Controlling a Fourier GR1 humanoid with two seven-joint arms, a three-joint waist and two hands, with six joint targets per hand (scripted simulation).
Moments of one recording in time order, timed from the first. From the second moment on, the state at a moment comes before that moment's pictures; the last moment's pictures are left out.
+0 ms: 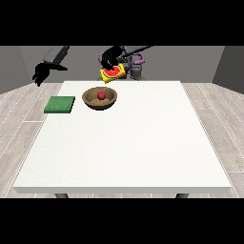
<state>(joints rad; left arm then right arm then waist) -0.99 0.02 -0.79 -0.95 -1.55 -0.03 0.35 -0.50 -0.48 -0.36 -0.58 -0.20 0.35 -0.49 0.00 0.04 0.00</state>
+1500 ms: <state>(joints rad) -0.64 0.02 0.01 -1.14 -0.41 0.26 -0.18 -0.56 -0.29 -0.32 -0.69 -0.24 0.23 -0.37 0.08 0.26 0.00</state>
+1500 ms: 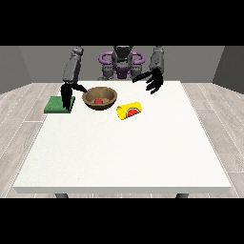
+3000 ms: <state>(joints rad) -0.61 0.04 0.01 -1.17 -0.29 0.13 -0.18 -0.54 -0.16 -0.31 -0.62 -0.26 0.15 -0.39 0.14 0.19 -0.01</state>
